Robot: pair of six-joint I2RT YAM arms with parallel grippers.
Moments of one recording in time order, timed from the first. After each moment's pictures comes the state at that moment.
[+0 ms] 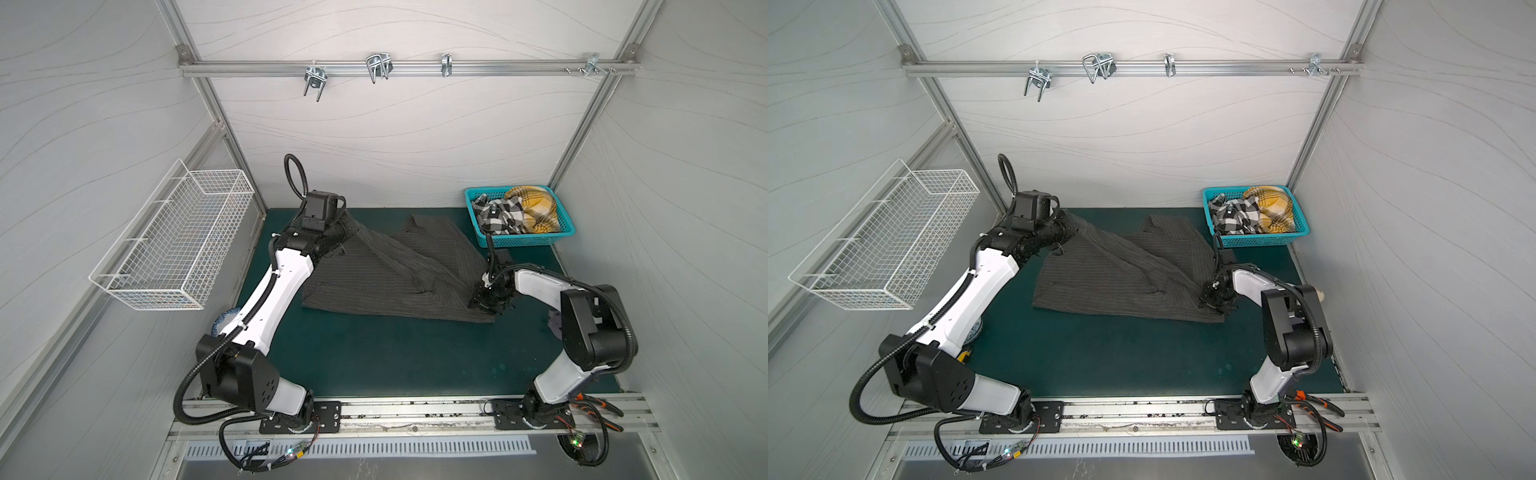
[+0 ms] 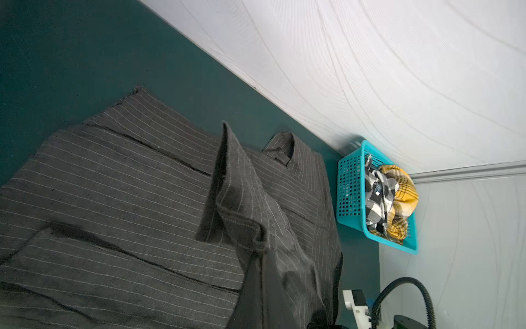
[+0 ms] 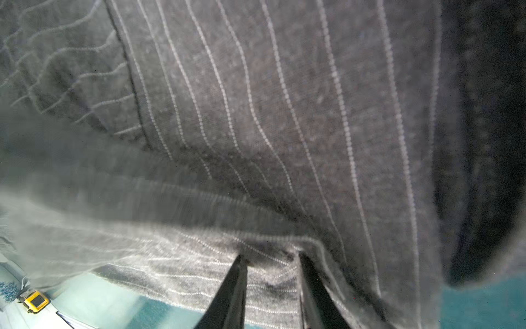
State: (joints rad) left arm -0.25 1.44 1.45 -0.64 0.02 -0.79; right arm 0.22 1.66 0.92 -0.64 -0.31 0.52
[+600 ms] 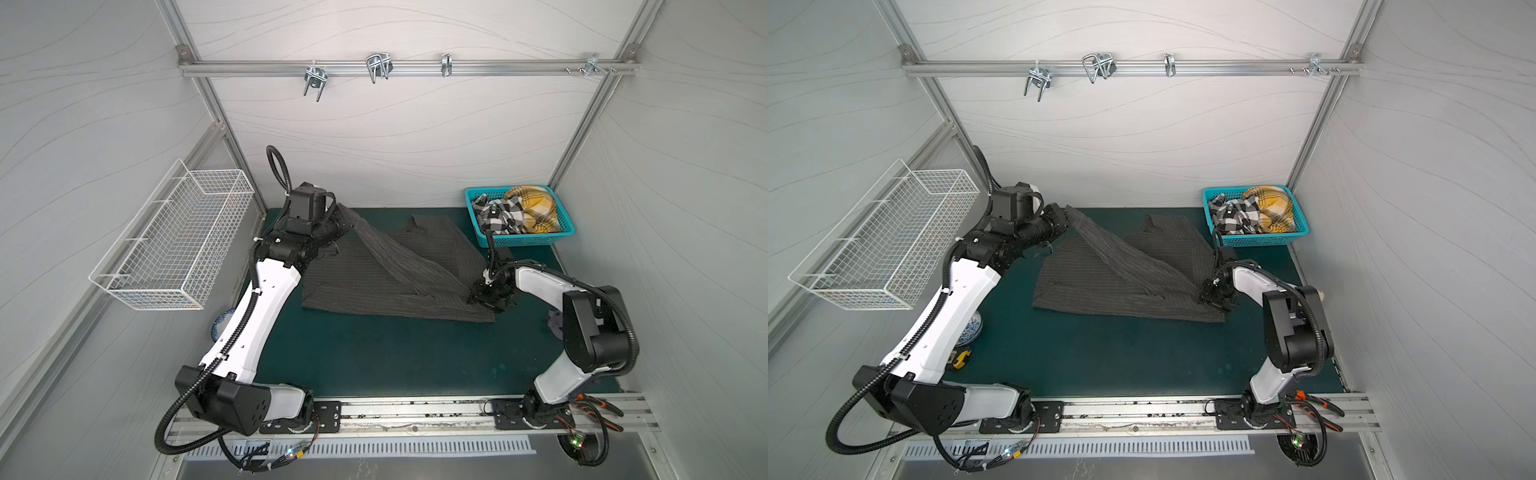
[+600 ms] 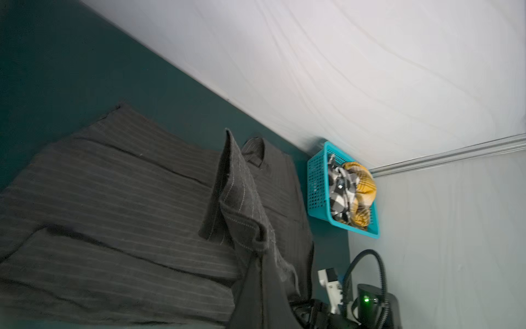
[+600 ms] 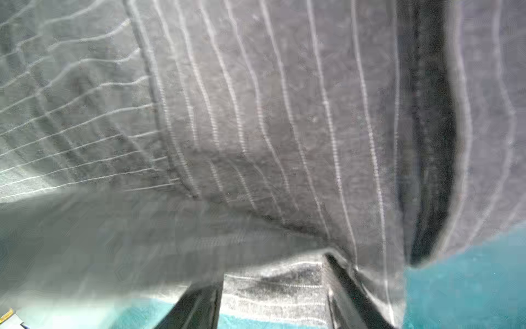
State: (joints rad) left arm -0.23 1.33 1.45 -0.70 0.06 -0.77; right arm 0.25 1.65 0.98 -0.70 -0.26 0.47
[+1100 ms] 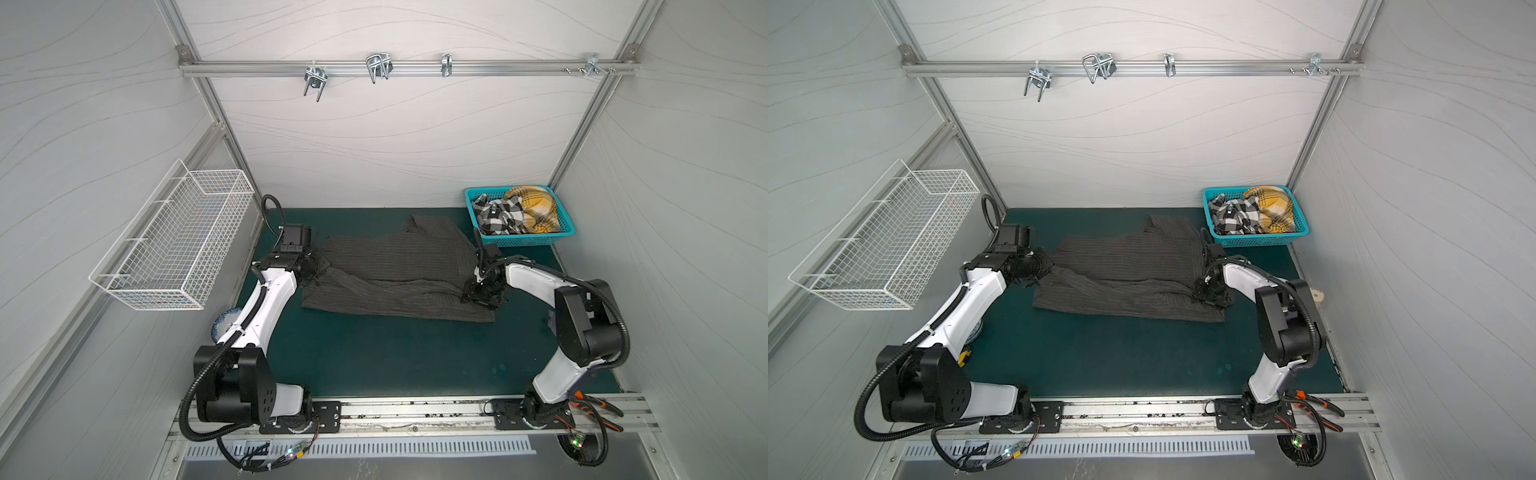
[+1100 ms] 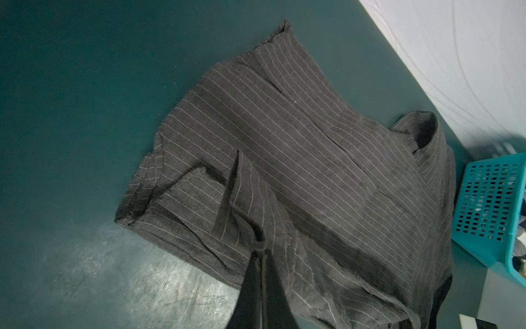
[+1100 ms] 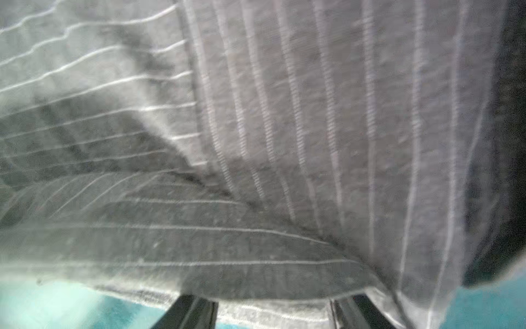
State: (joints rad) left arm -0.02 1.38 1.10 -0.68 0.06 -0.70; right arm 0.33 1.68 1.03 -0.72 -0.21 0.46
